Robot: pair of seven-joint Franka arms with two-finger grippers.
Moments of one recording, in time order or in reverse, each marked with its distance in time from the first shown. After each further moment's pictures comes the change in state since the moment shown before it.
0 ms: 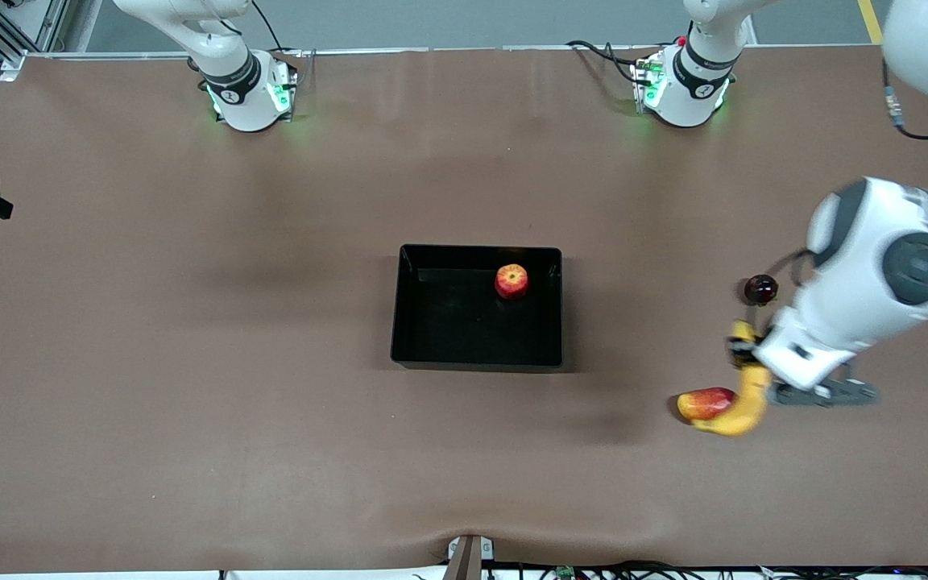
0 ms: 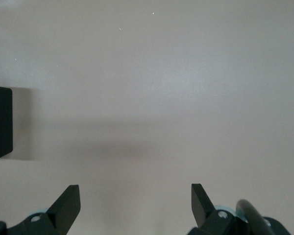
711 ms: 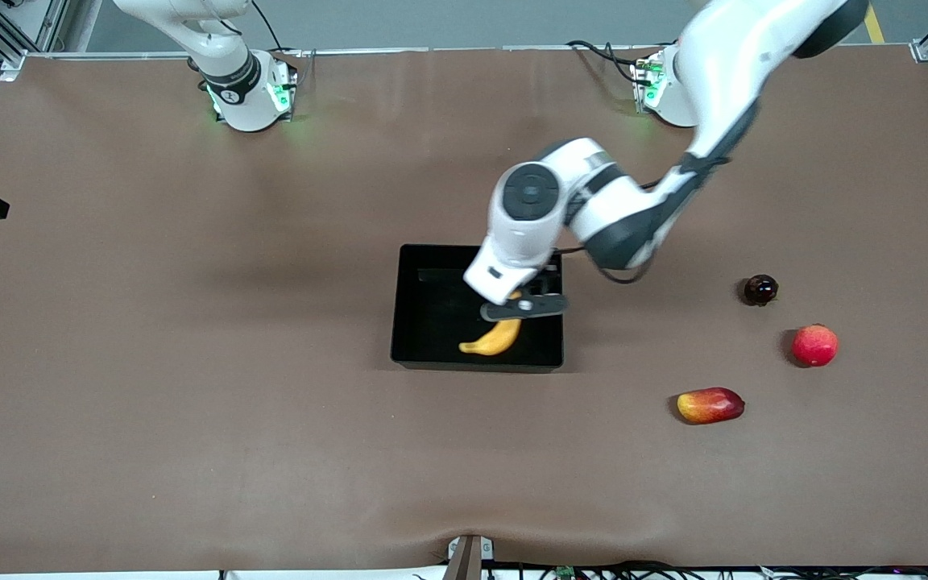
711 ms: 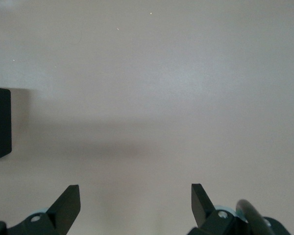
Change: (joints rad) left arm -0.631 0.178 0.150 0.073 -0.001 0.087 -0.561; right arm -0.001 0.000 -0.006 0.001 -0.001 0.000 0.000
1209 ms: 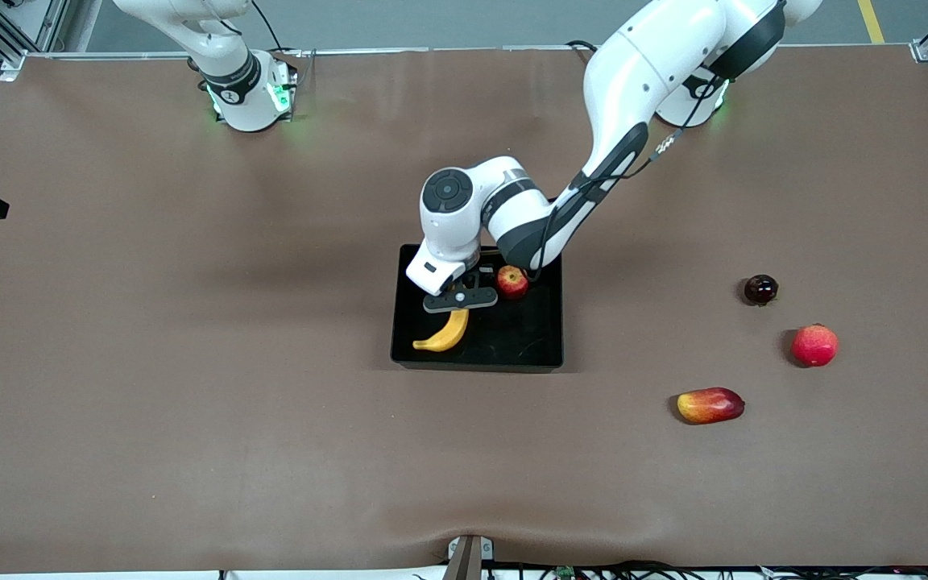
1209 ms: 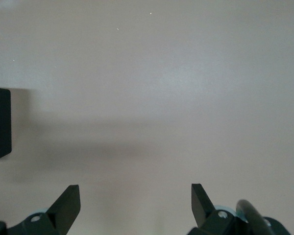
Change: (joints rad) left arm -0.280 0.140 0.227 0.061 -0.001 0.174 -0.114; right arm 0.000 0.000 0.000 0.000 0.000 0.000 0.000
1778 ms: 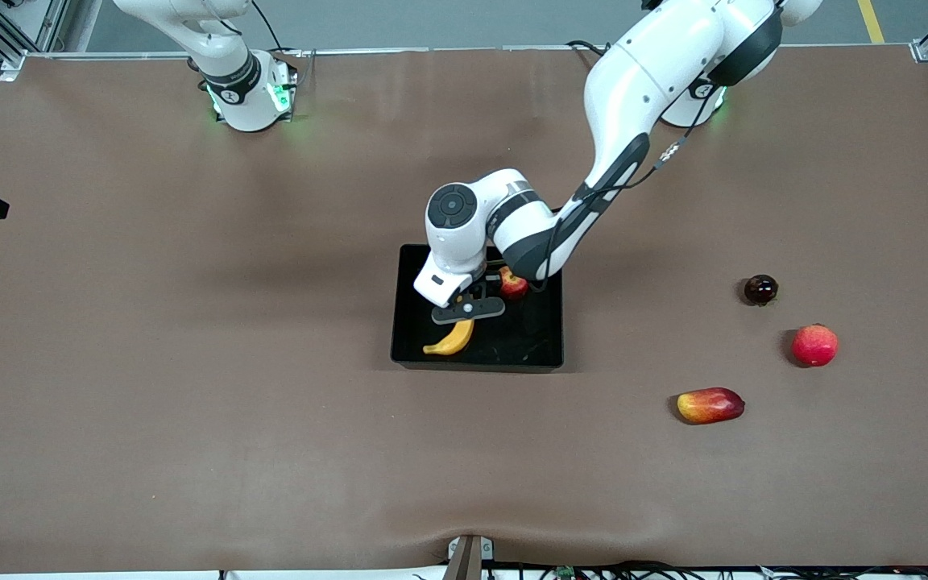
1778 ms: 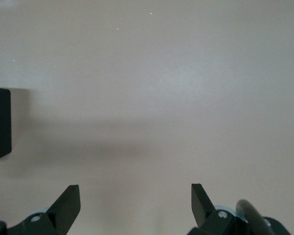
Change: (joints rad) left arm 0.011 -0.017 0.025 0.047 0.000 -0.064 0.001; right arm 0.000 0.000 0.000 0.000 0.000 0.000 0.000
